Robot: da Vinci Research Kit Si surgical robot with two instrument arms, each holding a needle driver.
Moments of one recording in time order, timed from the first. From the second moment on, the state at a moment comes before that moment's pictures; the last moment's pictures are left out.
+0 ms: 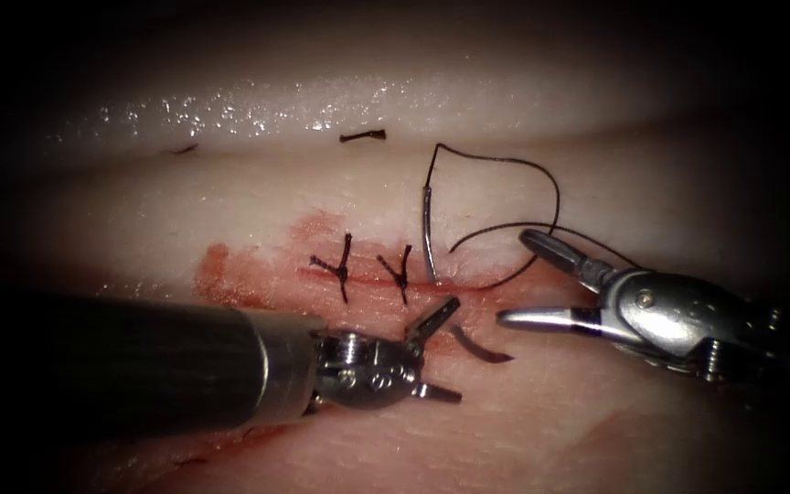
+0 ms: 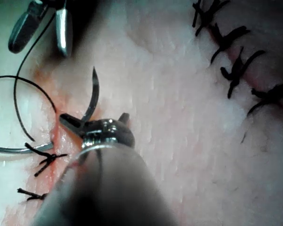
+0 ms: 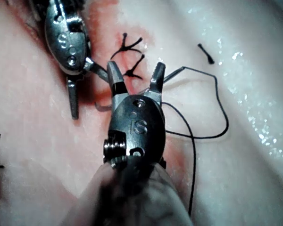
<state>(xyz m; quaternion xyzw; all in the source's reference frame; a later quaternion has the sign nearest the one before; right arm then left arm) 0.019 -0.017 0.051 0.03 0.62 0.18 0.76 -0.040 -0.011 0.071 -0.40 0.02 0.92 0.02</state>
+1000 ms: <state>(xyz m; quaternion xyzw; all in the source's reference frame) 0.017 -0.019 0.054 0.03 0.64 0.18 0.75 -0.040 -0.011 0.067 -0.57 -0.14 0.80 0.14</state>
